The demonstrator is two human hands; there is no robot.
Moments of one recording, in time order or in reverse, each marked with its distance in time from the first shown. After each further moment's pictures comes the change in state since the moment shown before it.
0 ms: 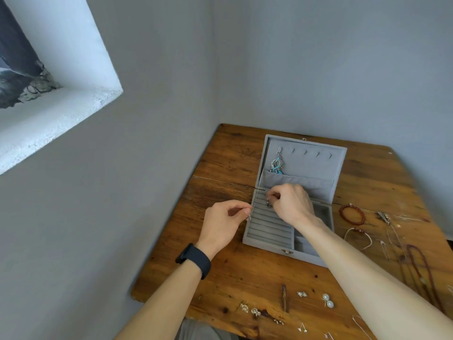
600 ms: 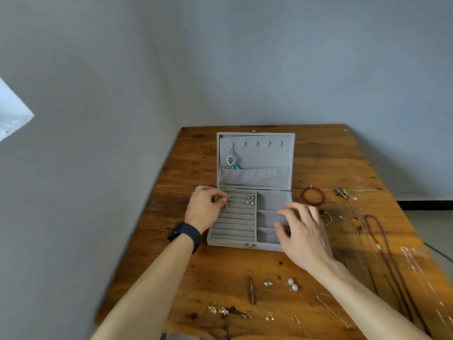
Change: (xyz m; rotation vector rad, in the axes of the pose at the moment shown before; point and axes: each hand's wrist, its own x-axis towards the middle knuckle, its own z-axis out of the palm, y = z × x) left_hand 0.059 0.007 0.048 0.382 -0.041 -0.033; right_hand -0.121 0.081 -0.011 -0.073 0.196 0.078
